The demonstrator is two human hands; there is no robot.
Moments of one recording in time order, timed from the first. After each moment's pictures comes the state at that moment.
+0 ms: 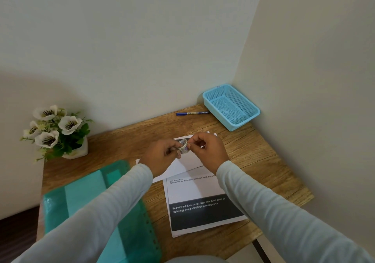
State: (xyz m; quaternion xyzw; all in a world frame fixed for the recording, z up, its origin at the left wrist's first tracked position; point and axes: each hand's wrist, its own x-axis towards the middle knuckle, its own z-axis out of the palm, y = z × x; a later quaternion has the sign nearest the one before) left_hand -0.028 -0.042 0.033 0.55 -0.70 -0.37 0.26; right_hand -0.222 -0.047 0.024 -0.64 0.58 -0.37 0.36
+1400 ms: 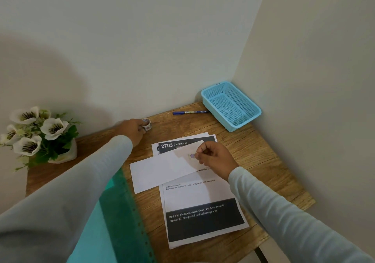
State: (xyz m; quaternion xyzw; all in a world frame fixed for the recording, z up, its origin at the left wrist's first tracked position) left_hand 0.029 -0.154 0.009 0.74 -0.63 -0.21 0.08; right_hand -0.254 -0.055 0.004 -0.55 0.60 -0.31 0.50
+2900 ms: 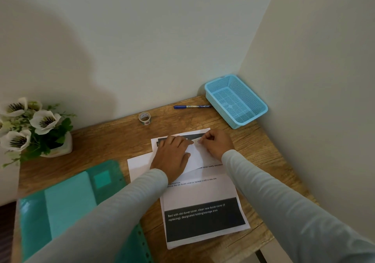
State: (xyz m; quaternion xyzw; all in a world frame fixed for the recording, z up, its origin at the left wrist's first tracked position) left_hand -0.067 -0.080 -0.063 0.56 -0.81 -0.12 0.14; right_hand -0.257 -0.116 -0.027 -0.53 0.73 -0.22 0.39
